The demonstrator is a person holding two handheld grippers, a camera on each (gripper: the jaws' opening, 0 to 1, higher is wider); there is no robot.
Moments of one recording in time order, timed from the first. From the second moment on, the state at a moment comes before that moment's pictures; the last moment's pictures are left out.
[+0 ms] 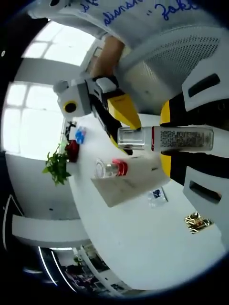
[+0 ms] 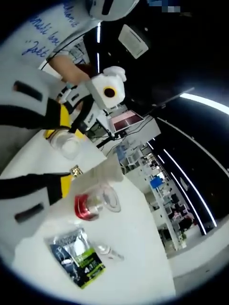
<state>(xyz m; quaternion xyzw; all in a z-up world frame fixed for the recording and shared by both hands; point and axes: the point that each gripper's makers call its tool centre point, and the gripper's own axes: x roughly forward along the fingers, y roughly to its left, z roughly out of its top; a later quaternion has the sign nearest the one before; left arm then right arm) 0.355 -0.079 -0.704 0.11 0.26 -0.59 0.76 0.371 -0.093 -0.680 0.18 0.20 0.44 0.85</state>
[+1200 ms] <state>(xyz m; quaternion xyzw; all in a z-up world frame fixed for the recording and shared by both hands) 0.358 -0.088 -0.729 0.21 0.26 -0.57 0.75 0.374 -0.086 -0.683 0.07 0.21 0.43 0.88</state>
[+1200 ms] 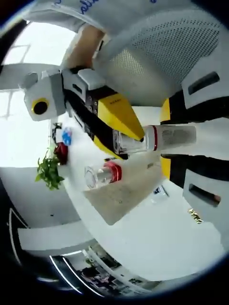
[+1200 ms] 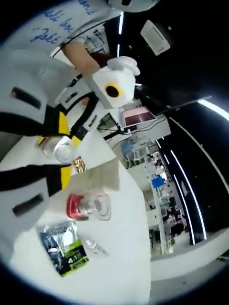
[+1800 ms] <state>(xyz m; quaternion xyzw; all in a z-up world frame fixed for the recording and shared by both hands) 0.367 -0.096 -0.748 0.25 0.27 -0.57 0.74 0.377 -0.082 -0.696 -0.04 0.22 0.42 0.88</state>
